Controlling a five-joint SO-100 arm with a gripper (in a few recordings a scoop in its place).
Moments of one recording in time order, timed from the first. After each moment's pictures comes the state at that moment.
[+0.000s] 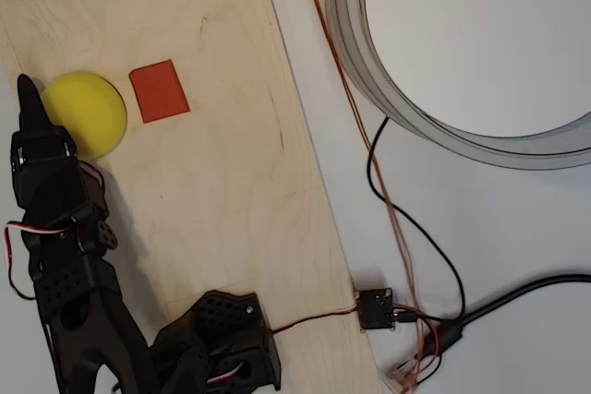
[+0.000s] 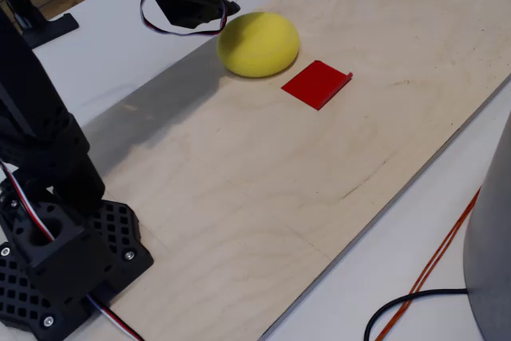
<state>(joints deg) 72.7 90.2 134.7 -0.1 39.3</state>
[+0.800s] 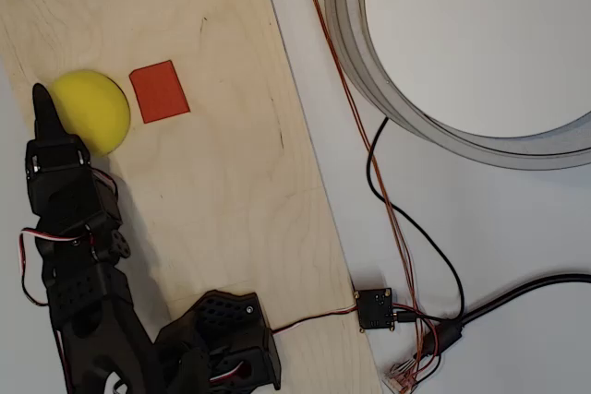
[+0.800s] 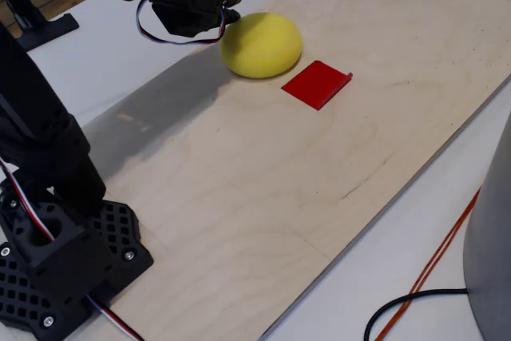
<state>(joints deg) 75.1 93.0 138.6 -1.3 37.4</state>
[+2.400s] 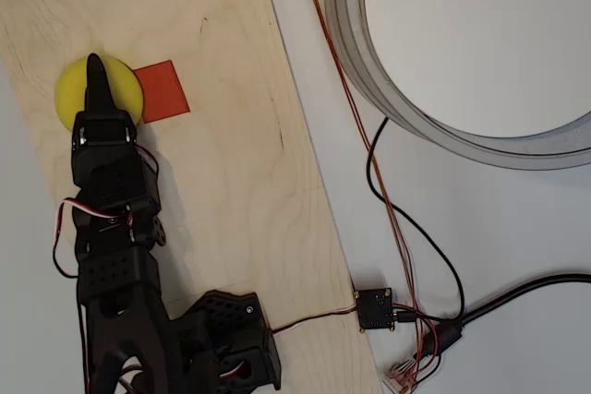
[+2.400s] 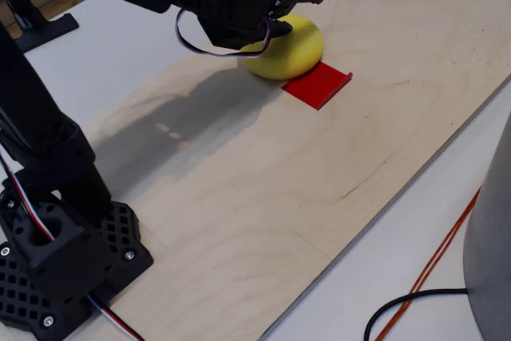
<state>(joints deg) 87.7 91.0 136.7 -2.3 30.6</state>
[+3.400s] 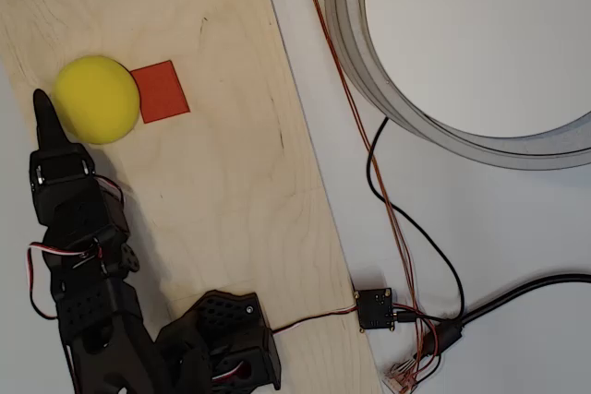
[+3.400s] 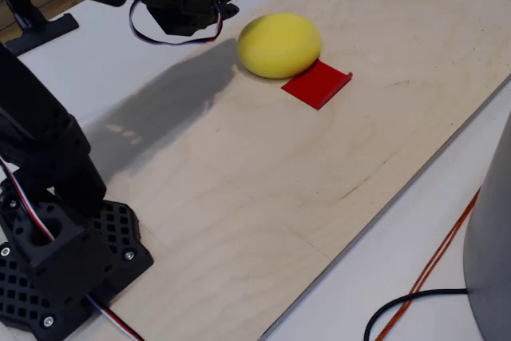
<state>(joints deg) 76.7 99.1 144.1 -3.8 34.5</state>
